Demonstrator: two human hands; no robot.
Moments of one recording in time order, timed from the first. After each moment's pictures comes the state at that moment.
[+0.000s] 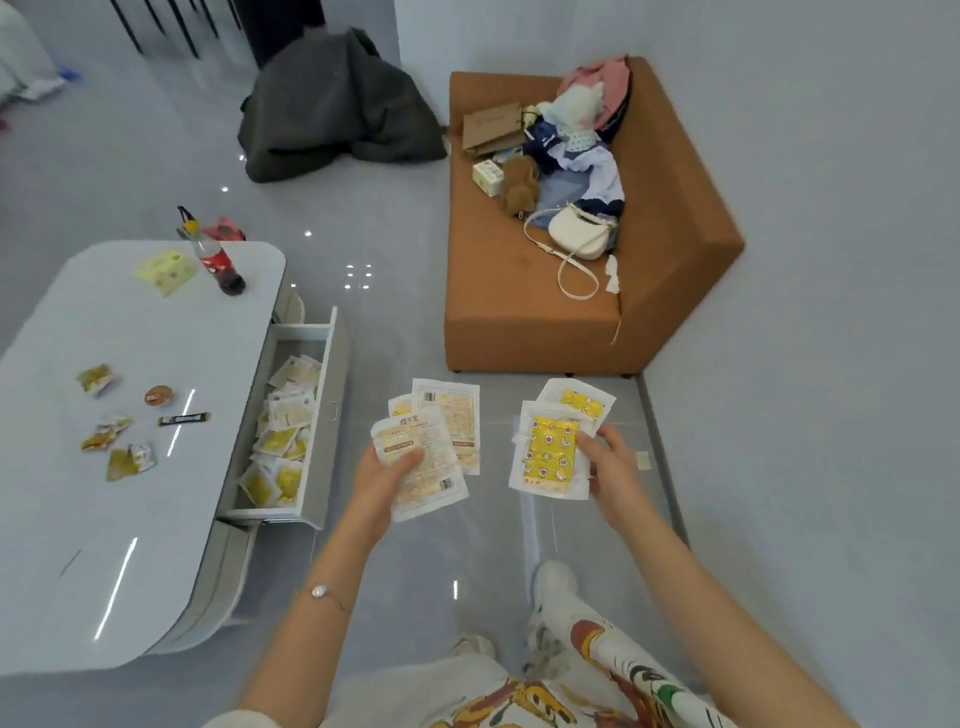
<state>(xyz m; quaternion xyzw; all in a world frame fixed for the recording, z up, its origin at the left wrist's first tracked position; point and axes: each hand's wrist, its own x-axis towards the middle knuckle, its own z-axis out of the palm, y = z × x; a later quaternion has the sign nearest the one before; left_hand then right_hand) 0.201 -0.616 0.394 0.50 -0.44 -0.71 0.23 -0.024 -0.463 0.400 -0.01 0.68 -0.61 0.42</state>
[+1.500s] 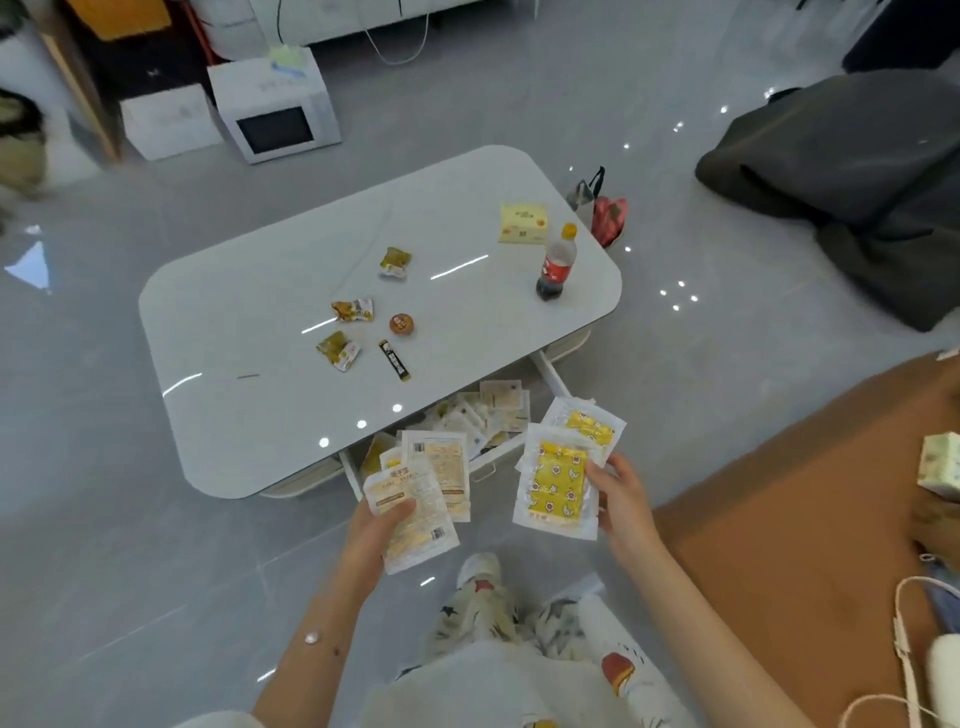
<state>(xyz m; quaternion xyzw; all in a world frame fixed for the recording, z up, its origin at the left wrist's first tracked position) 0.239 -0.916 0.286 0.67 0.00 -0.56 0.49 -0.003 -1.074 0.339 -0.30 0.62 -0.23 0.69</state>
